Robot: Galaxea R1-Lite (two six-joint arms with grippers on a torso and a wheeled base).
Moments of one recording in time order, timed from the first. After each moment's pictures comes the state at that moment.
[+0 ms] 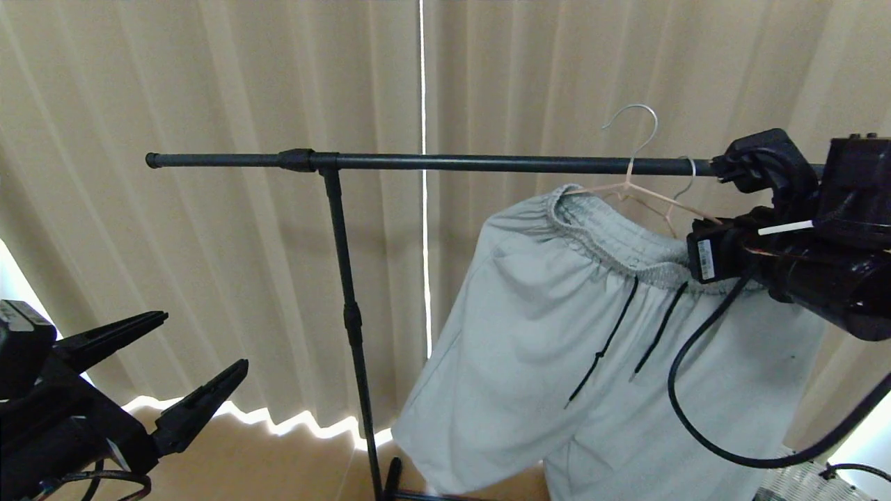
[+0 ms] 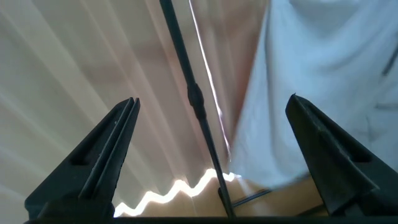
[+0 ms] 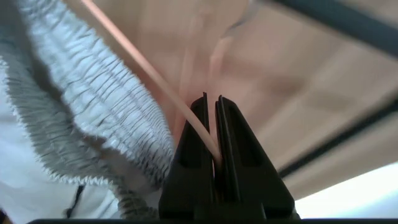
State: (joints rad) left arm -0.20 1.10 -0.18 -0.85 -0.18 0.27; right arm 0.35 1.55 -0.90 -0.40 -0.50 -0.18
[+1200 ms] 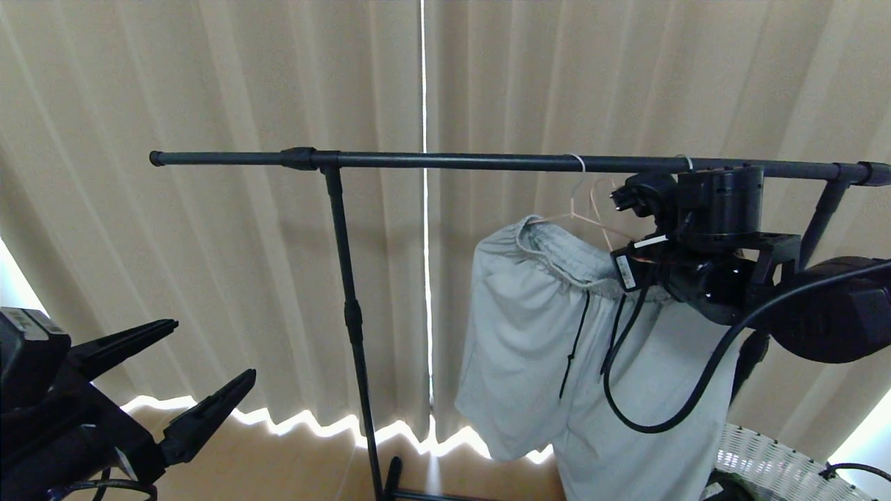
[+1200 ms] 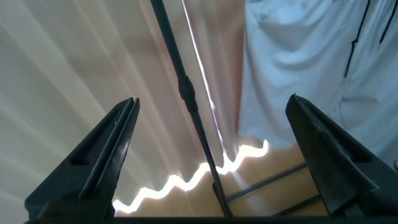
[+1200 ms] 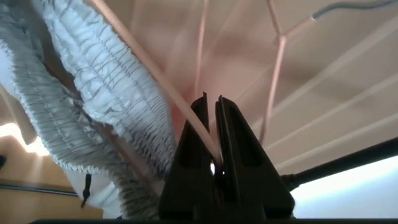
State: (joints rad) left arm -0.22 1.11 -0.17 -0.84 -0.18 0.26; right arm 0.42 1.80 -1.04 -0.40 -0.60 -0.19
